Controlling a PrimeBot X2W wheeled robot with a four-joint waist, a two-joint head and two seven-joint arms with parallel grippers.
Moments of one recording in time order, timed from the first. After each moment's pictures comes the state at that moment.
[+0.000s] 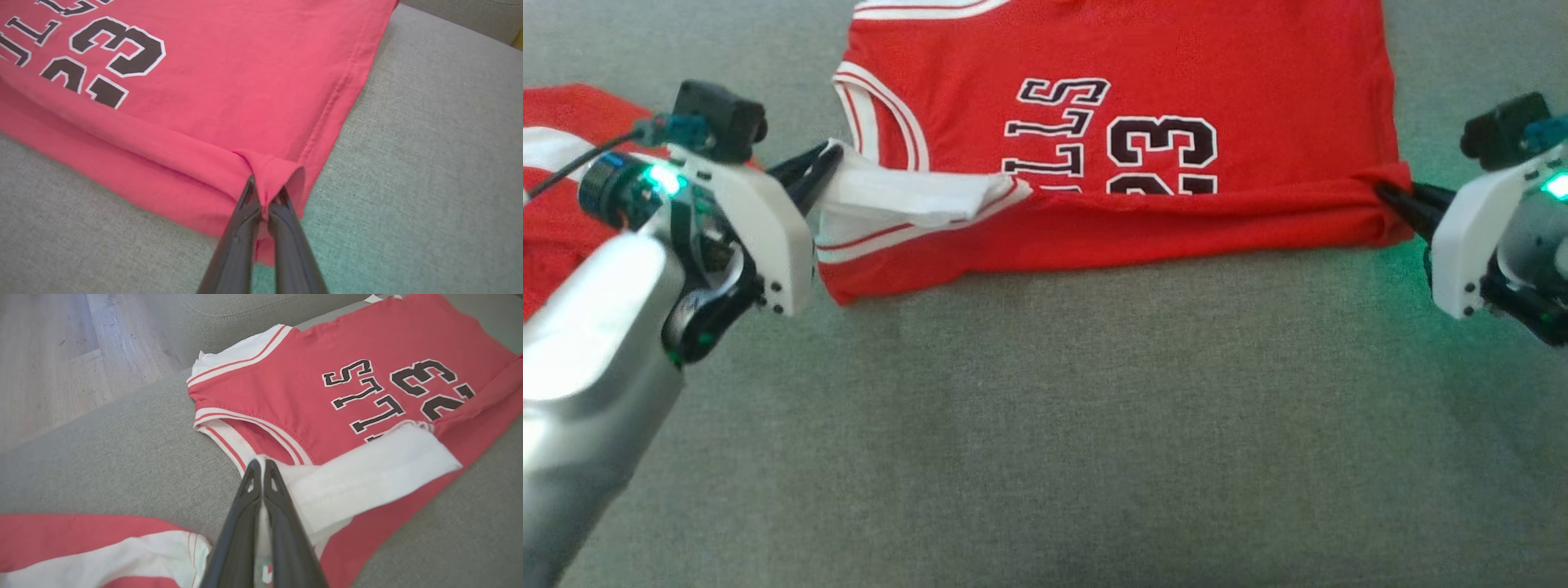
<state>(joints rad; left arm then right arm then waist) -0.82 0.56 -0.76 0.35 -0.77 -0.12 0.44 -0.92 -0.75 1.16 0.58 1.00 0.13 0.22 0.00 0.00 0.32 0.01</state>
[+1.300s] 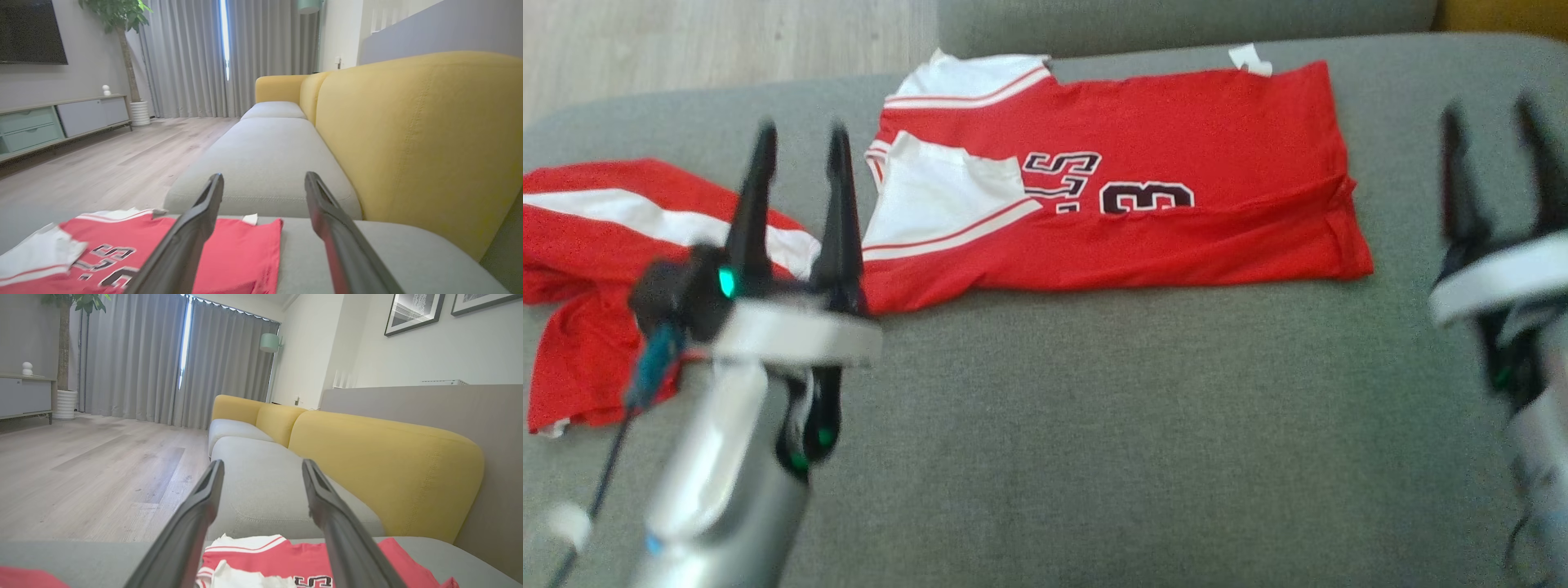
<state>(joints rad) -0.49 0.25 -0.41 0.25 -0.58 0.04 -0.26 -0.52 -0.39 0.19 0.52 0.41 0.13 -0.25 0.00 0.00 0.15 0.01</state>
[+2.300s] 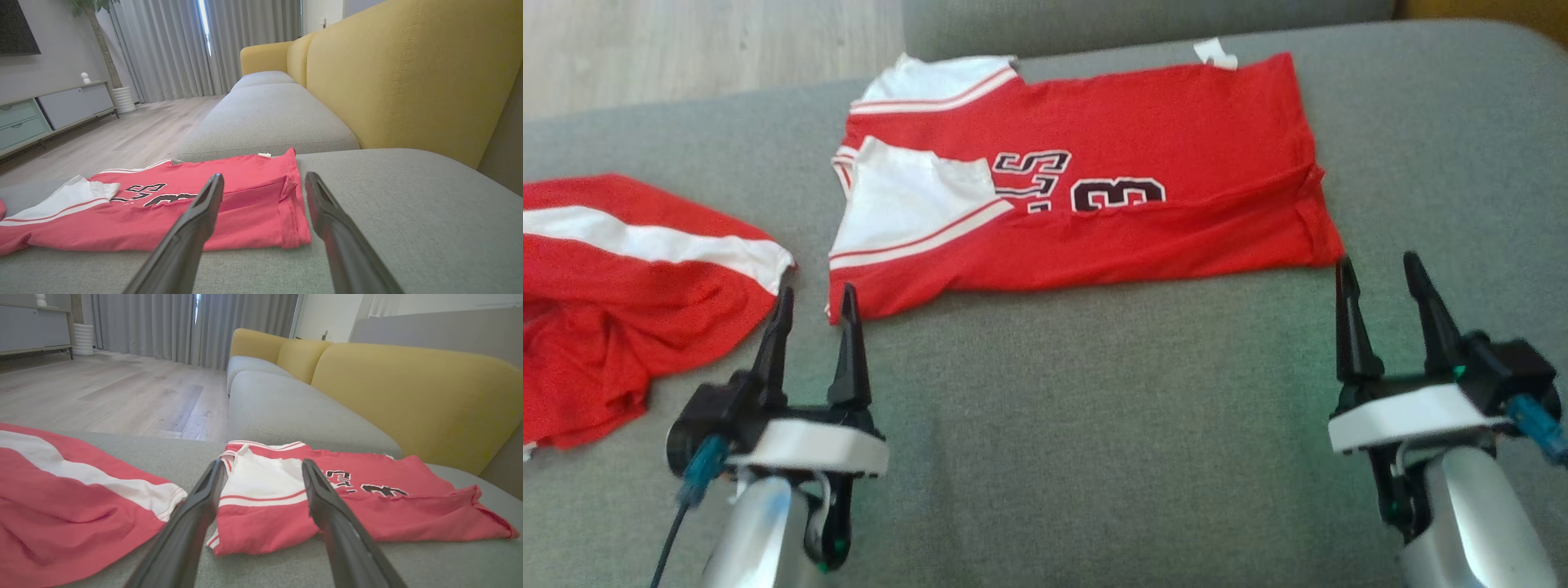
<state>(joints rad) -0.23 0.05 -0.13 0.38 -0.29 -0.10 -0.26 -0.17 -0.07 0.01 0.31 0.14 0.13 -0.25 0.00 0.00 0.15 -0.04</state>
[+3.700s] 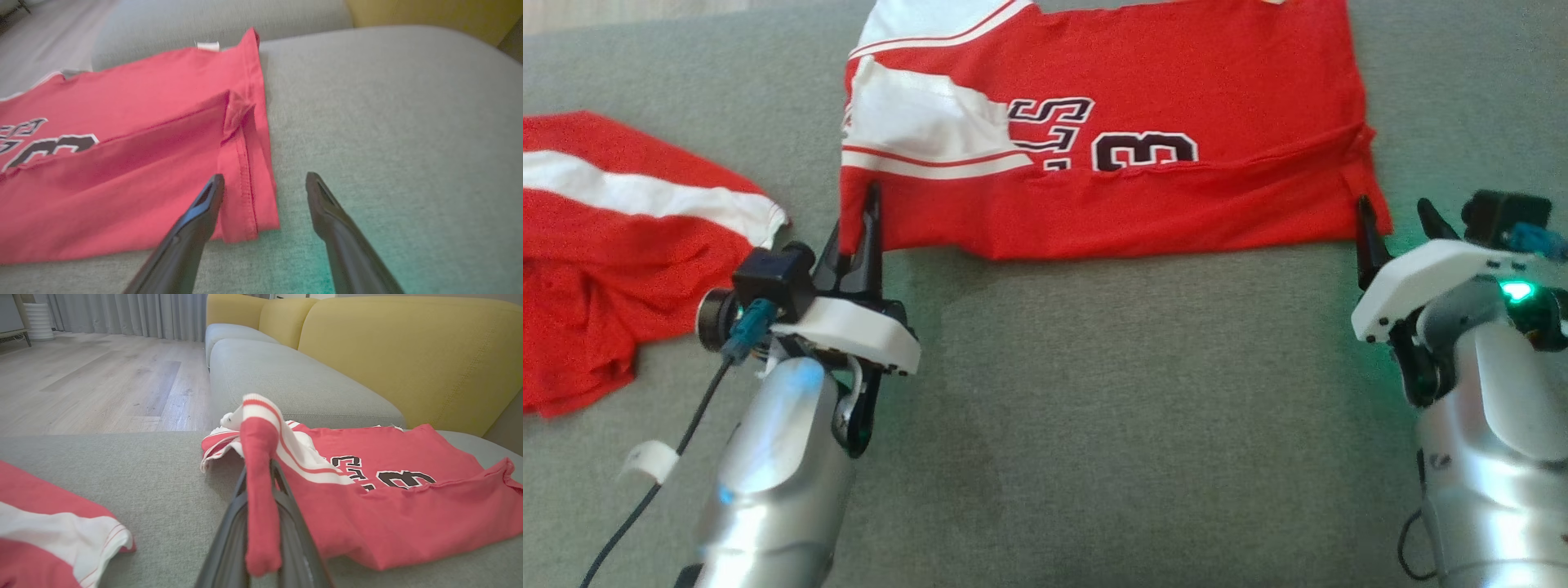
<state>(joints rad) -0.56 0.05 -0.25 0.67 -0.28 -0.10 -0.23 -0.53 -0.06 -0.18 0.64 0.04 0.13 0.14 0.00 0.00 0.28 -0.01</state>
